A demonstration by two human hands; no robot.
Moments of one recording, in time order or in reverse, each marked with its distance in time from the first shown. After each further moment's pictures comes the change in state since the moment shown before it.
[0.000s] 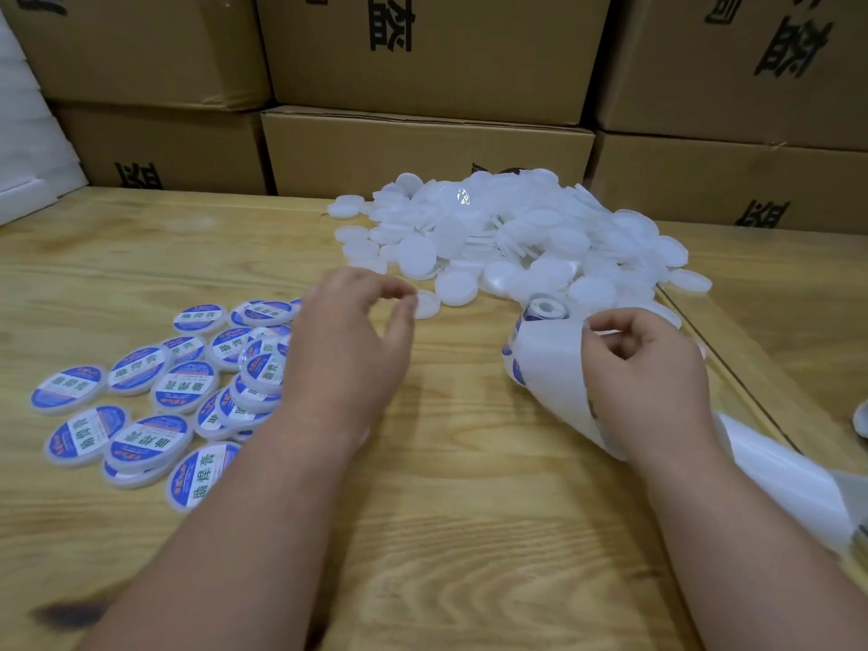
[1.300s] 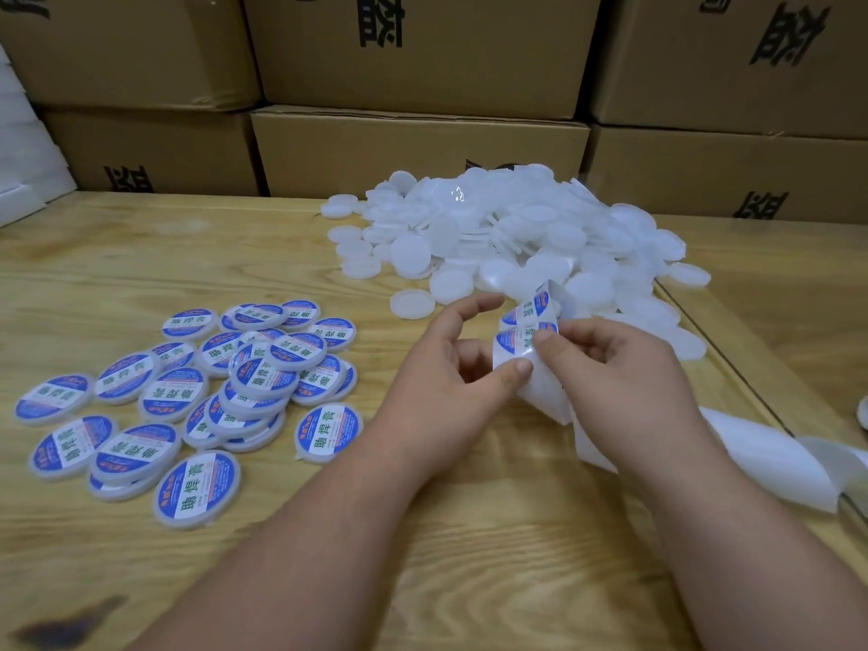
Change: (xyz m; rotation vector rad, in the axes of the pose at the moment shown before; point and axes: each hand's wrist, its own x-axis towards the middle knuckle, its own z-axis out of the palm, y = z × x) left_hand -0.032 0.026 0.049 -0.835 -0.515 -0.198; right_hand -0.018 -0.021 0.001 0.024 -0.201 0.073
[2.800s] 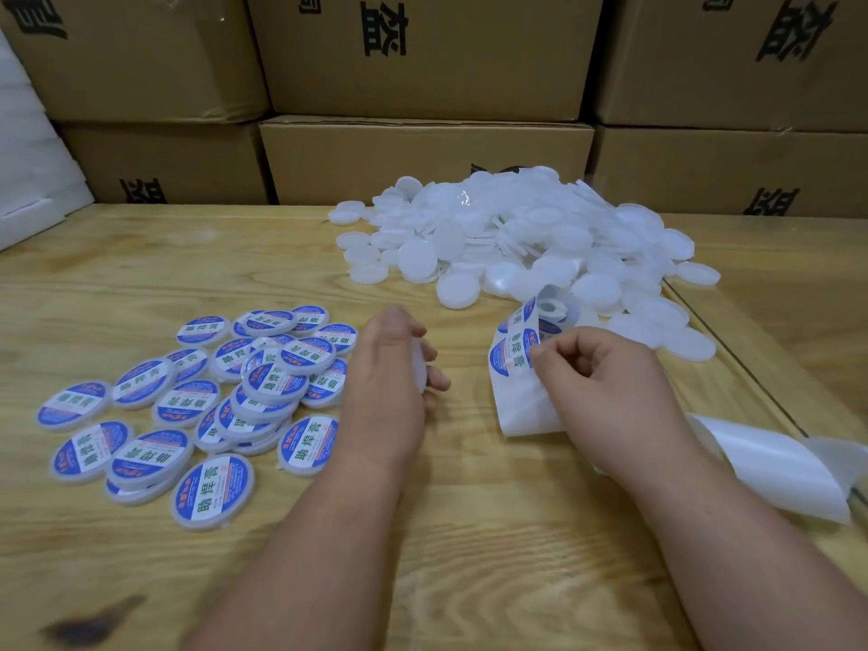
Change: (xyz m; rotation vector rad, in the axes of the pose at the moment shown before) left_hand -0.008 0.009 -0.020 -0.144 0.484 -0.101; right_hand 0.006 0.019 0.008 -0.082 -0.045 -0.103
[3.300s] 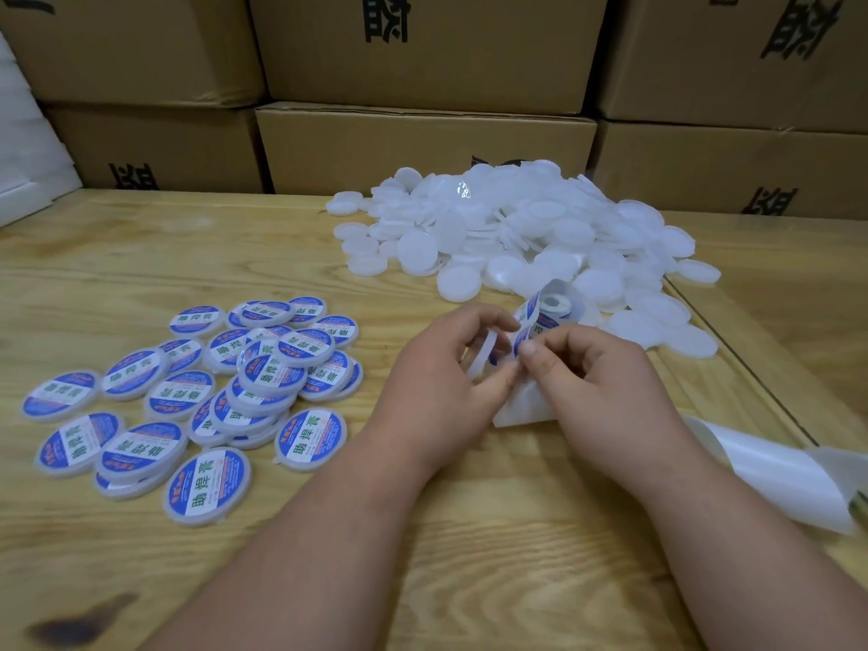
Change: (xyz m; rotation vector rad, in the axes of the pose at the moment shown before) left_hand 0.001 -0.004 0.014 0.505 -0.332 0.391; right_hand 0.002 0.005 0.006 0.033 -0.093 -0.114
